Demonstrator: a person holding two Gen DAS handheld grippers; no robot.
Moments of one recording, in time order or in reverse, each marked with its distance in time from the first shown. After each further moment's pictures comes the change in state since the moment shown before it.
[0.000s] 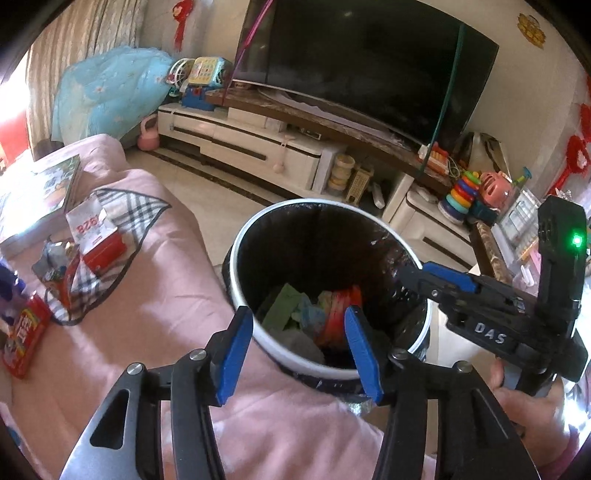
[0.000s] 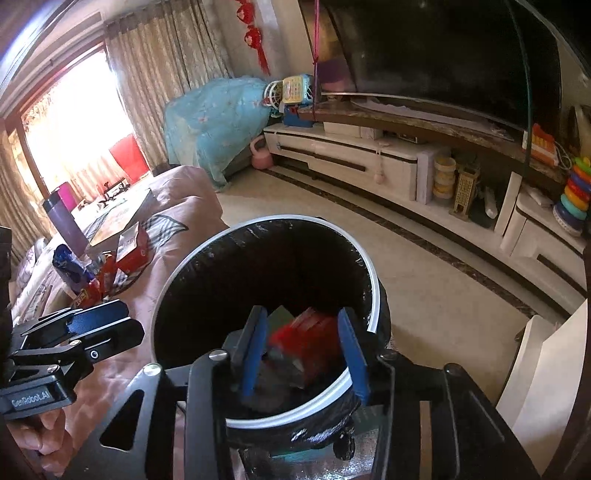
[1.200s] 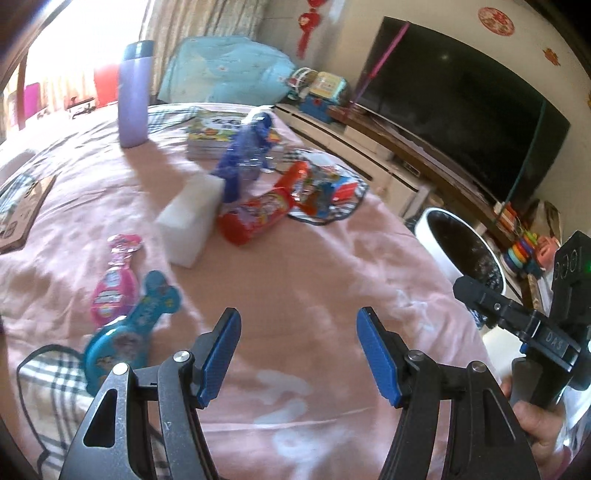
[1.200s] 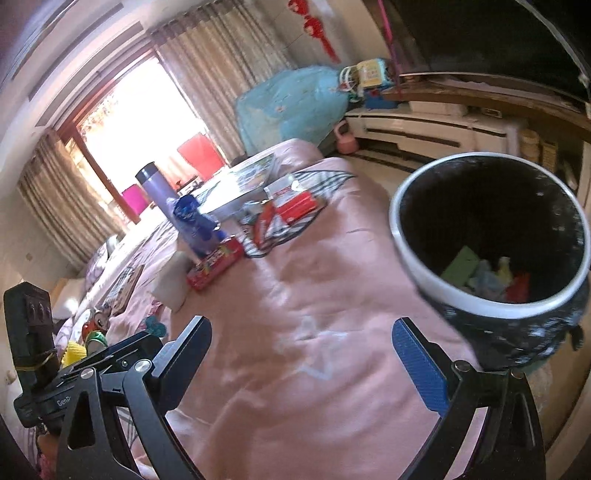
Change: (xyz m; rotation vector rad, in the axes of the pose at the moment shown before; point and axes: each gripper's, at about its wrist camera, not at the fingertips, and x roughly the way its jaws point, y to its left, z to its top) left arm -0.181 0.130 -0.134 -0.272 -0.094 0.200; right arm 0.001 0.154 -0.056 0.029 0.029 0.324
